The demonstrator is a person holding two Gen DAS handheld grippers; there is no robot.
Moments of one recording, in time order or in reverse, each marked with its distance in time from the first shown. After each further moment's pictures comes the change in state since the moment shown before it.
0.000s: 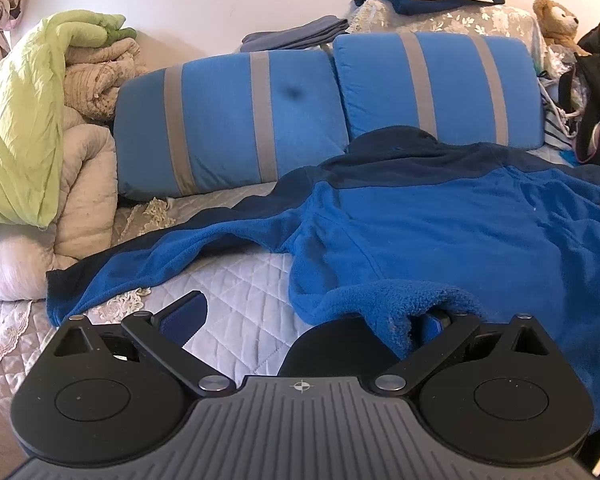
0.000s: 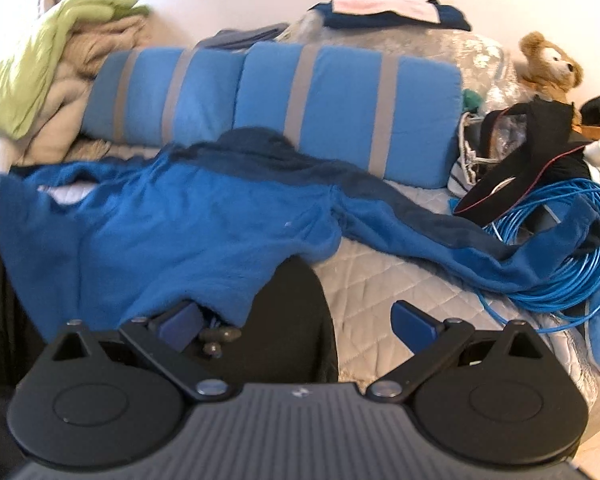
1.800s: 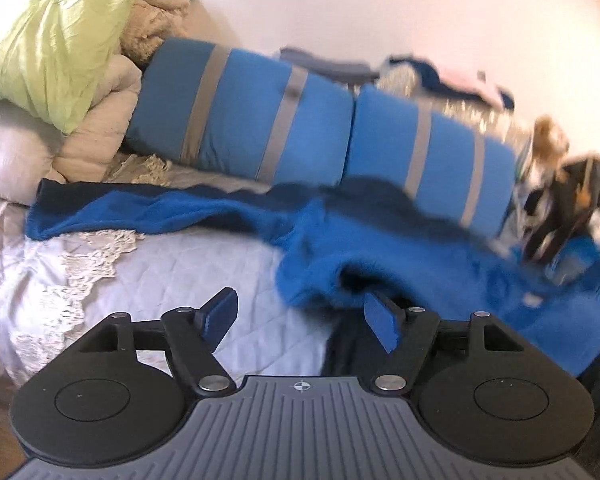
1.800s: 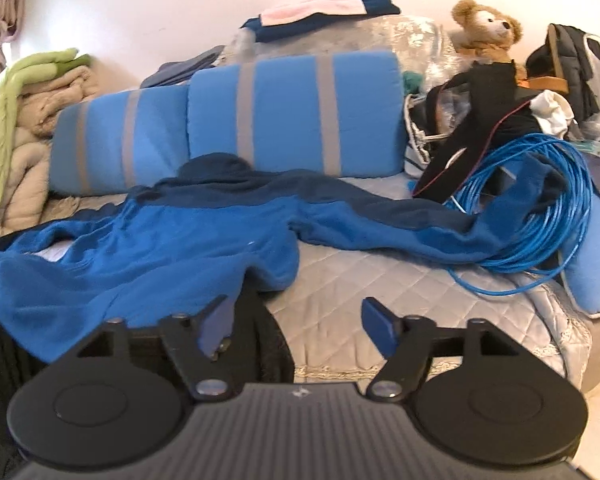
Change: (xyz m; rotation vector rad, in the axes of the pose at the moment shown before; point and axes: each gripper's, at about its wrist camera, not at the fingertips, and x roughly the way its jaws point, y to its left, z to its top) left arm -0.042 0.104 -0.044 -0.400 -0.114 -0.246; right arm -0.027 -0.038 0.007 0.199 -0.007 -0.030
